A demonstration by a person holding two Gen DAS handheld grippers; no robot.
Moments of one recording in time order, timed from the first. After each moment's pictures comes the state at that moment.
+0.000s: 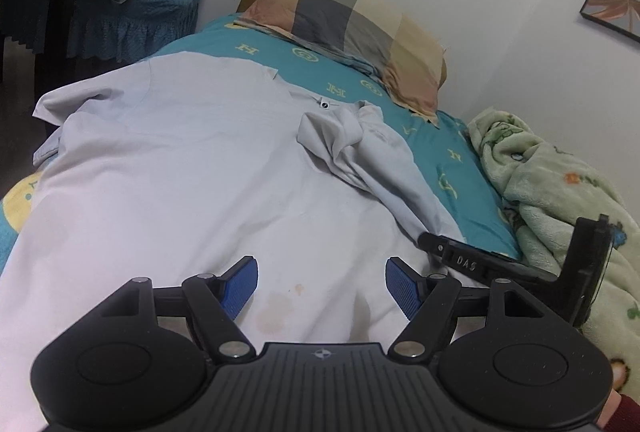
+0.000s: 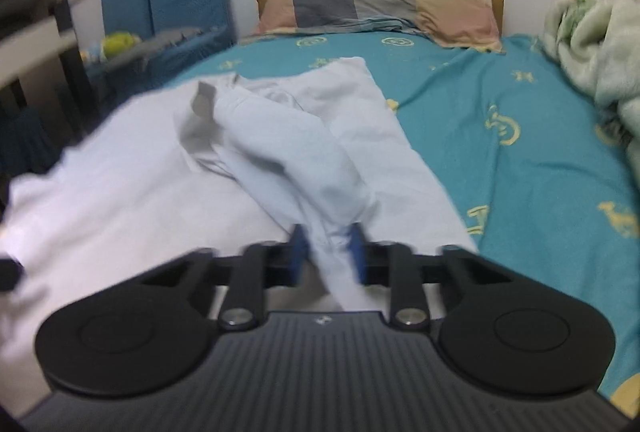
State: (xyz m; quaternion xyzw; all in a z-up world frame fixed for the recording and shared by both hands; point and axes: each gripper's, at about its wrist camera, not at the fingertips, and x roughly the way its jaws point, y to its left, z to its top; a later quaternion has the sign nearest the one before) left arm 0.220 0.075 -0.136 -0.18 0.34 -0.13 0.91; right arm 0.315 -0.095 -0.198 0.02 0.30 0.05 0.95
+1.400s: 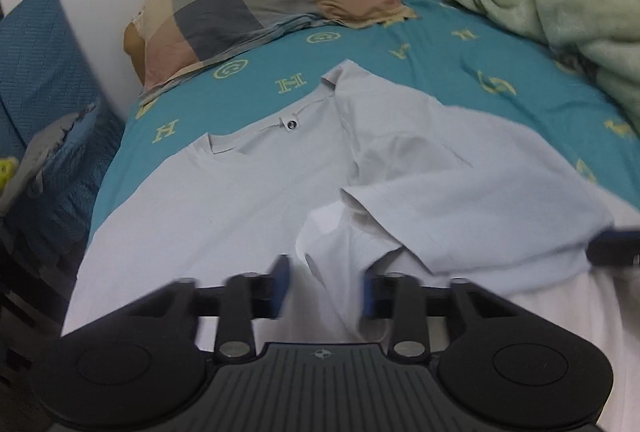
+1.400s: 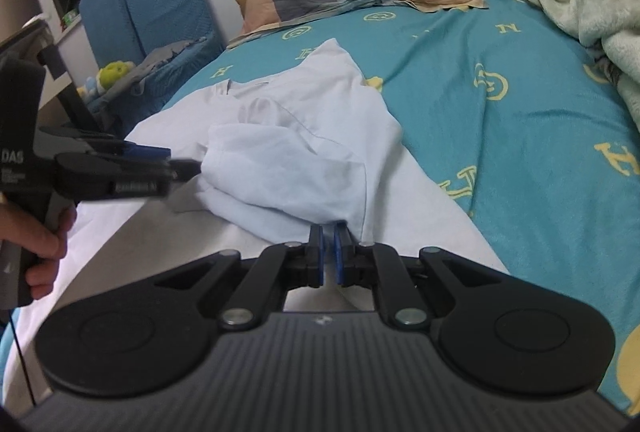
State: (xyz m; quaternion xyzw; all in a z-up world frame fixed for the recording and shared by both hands) left arm 0.403 -0.013 -0.138 0.15 0.36 -0.17 0.91; right arm 0.310 -0.123 -0.187 0.13 0.33 0.05 0.93
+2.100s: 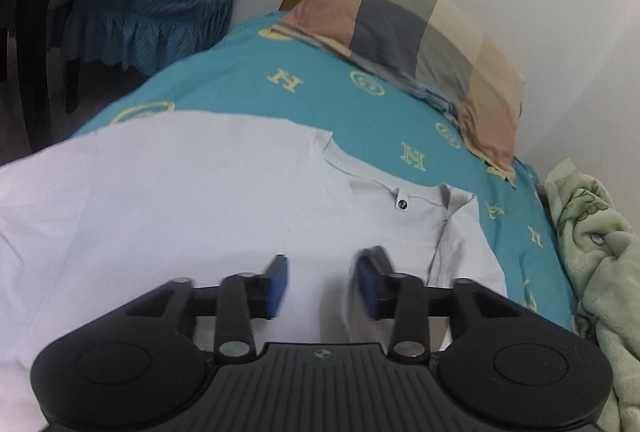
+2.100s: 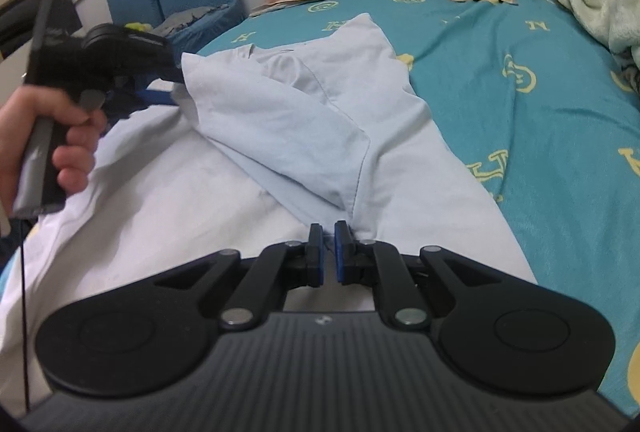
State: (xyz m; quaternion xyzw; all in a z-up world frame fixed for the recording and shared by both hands) left arm 0.465 0.095 -0.142 -0.20 0.37 -0.06 0.91; right arm 0.307 -0.104 -0.197 0.09 0.35 0.08 0.93
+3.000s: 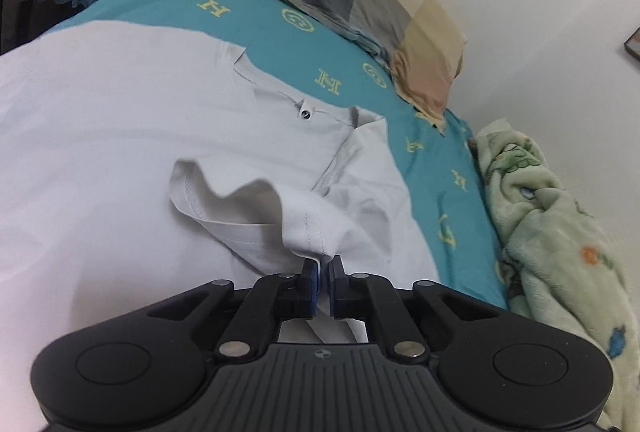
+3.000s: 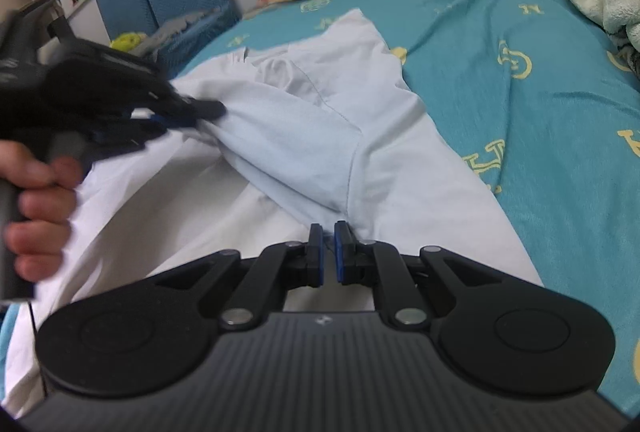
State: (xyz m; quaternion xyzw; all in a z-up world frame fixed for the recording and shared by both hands) left arm 0.414 0.049 -0.143 -0.26 0.42 -0.16 0.85; right arm 0.309 -0.107 -0.186 0.12 0.37 0.08 0.92
